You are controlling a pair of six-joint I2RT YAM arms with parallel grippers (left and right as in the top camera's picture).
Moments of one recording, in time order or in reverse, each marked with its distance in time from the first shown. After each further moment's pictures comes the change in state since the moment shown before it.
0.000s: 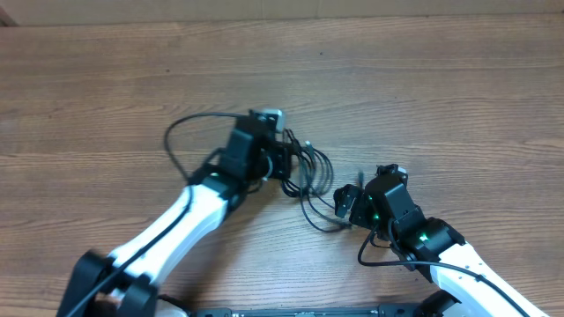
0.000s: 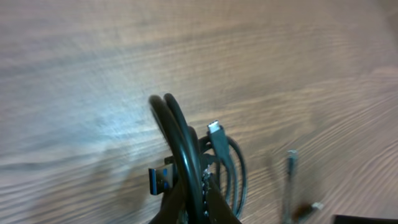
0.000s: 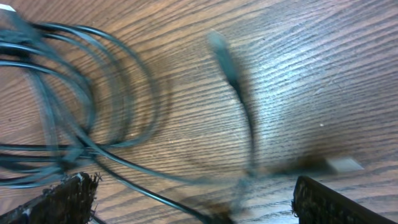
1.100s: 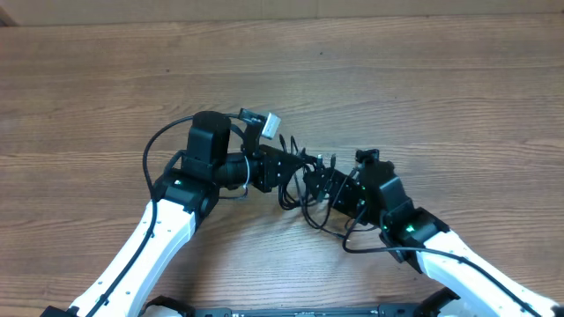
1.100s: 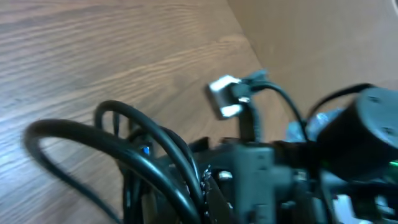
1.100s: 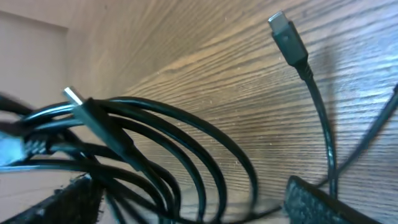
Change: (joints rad) left arm 0.118 -0.175 0.001 -0.100 0.592 0.040; right arm 0.020 0.132 0.002 0.402 -0.269 0.165
